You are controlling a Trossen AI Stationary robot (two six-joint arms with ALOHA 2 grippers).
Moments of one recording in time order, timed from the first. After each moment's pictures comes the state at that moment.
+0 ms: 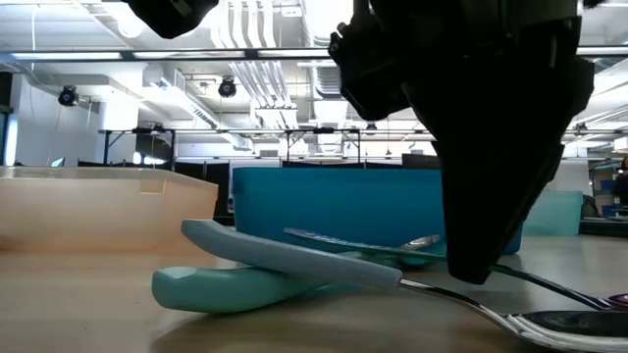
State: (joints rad) left arm -0.50 1.49 1.12 -0.44 0.14 -0.27; right arm 0.50 2.11 1.52 -0.65 -0.03 1.06
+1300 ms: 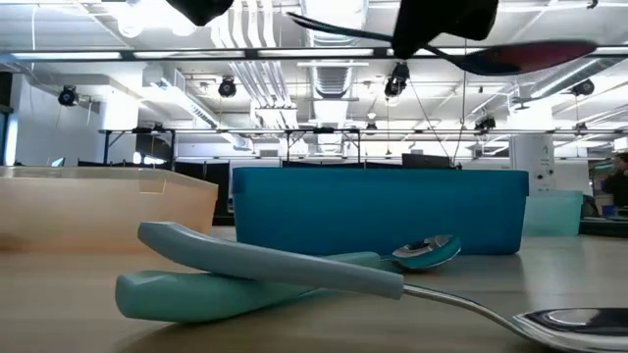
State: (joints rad) left arm -0.49 1.49 1.11 -0.34 -0.05 -0.17; right arm 0.47 1.82 1.58 -0.90 0.29 0.83
